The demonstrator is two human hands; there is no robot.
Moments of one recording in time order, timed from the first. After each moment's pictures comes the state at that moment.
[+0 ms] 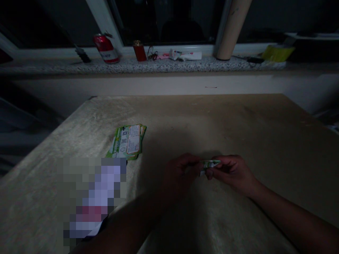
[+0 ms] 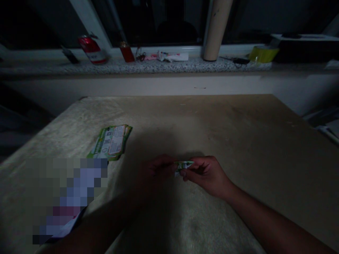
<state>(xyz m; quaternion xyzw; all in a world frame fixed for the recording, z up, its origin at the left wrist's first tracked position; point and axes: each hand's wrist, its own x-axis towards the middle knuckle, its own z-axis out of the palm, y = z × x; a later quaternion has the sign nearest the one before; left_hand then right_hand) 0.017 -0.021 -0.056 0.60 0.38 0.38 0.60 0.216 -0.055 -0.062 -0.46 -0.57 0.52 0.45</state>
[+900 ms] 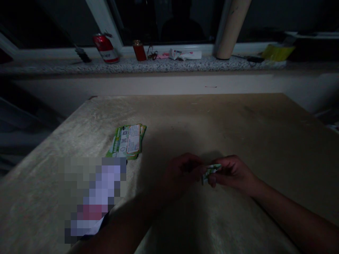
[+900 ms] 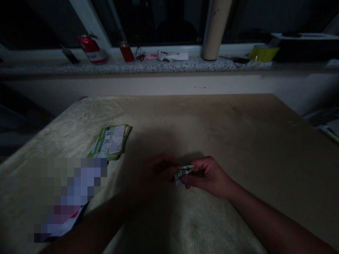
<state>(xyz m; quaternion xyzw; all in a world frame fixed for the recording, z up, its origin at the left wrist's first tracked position) 0.014 -0.019 -0.055 0.55 0.31 0.36 0.69 0.224 -0.057 -0.063 -0.39 -0.55 0.62 0.40</state>
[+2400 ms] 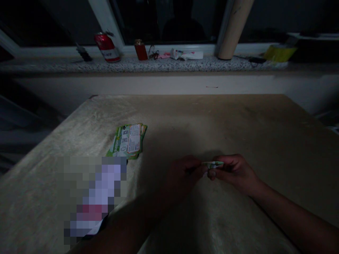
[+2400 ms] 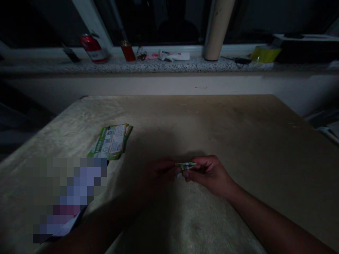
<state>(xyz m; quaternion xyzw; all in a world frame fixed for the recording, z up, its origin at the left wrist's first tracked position) 0.017 -0.020 -0.062 0.67 0.35 0.33 0.56 0.223 -0.055 -0.062 -0.46 -0.55 0.55 0.42</state>
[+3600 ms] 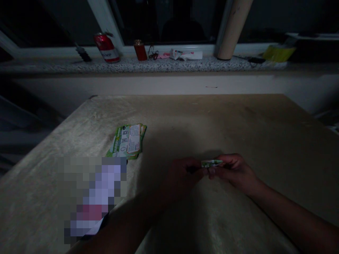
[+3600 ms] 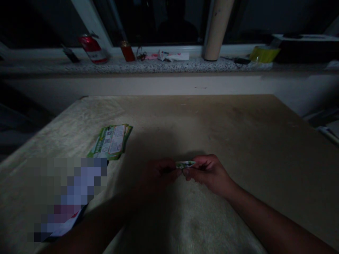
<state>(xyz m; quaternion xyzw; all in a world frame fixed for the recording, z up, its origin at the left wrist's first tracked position) 0.016 -0.018 -0.060 0.65 0.39 0.27 0.59 0.224 -0.054 -0.067 -0.49 -0.48 0.58 0.44</state>
